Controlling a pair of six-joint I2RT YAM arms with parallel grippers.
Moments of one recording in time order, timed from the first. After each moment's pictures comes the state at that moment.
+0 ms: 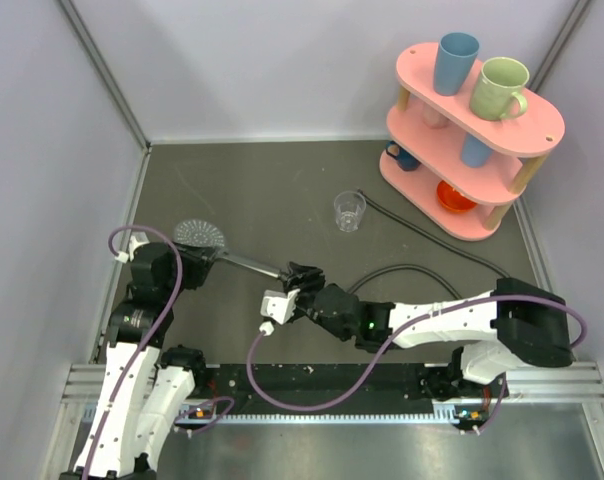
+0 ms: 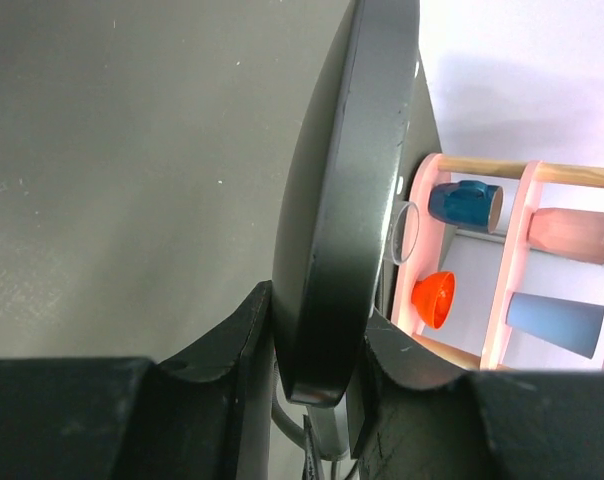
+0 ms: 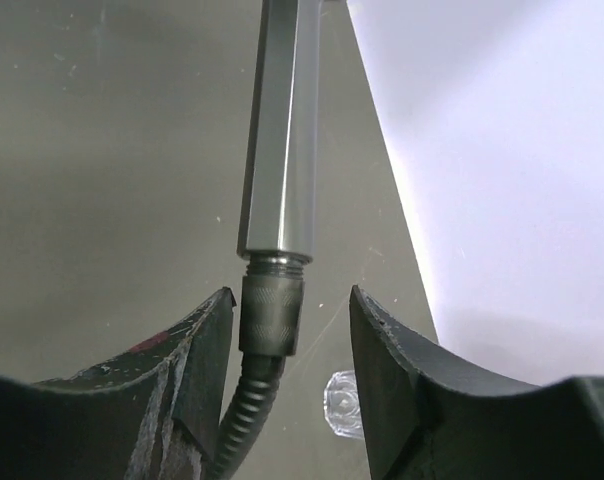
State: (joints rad) left arm -0.10 0.56 0.72 -0.66 0.01 -1.22; right arm 1.35 1.45 0.74 0.49 0.46 -0.81
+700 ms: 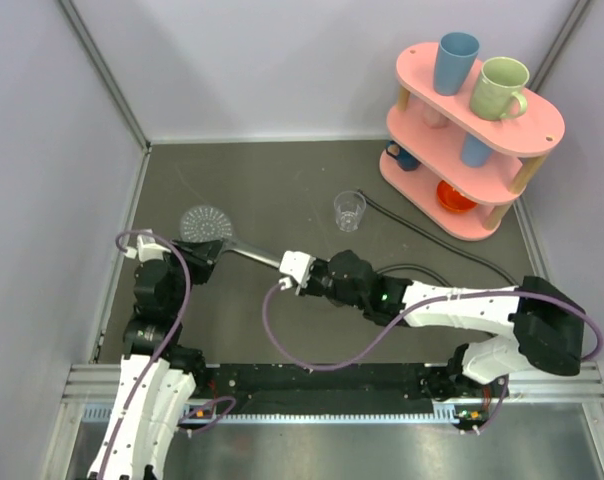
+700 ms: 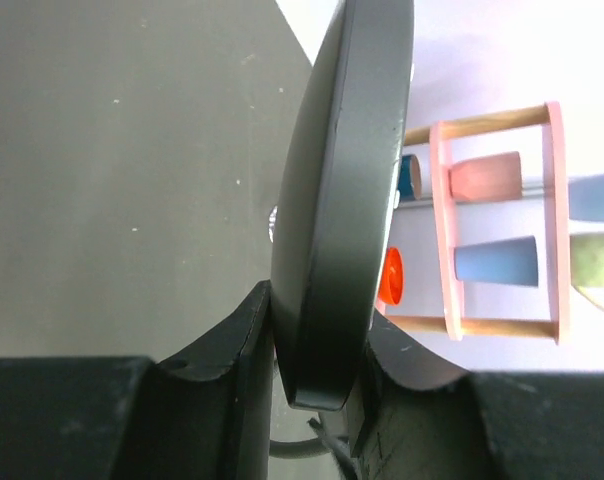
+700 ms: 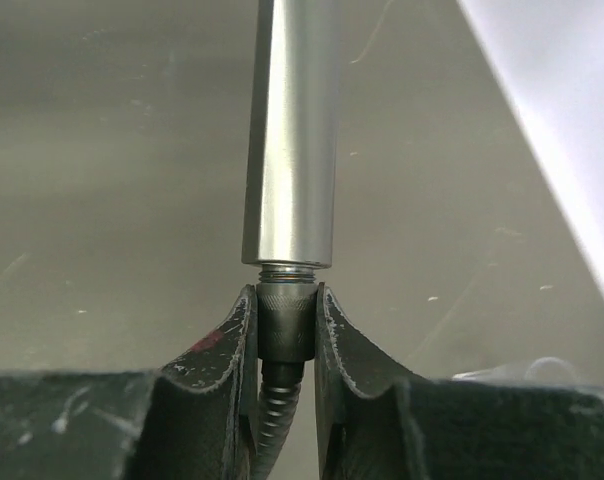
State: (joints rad) left arm -0.08 0.45 0.51 -0.31 0.13 -1.16; right arm 1.20 1.39 0.79 0.34 0.20 -0.50
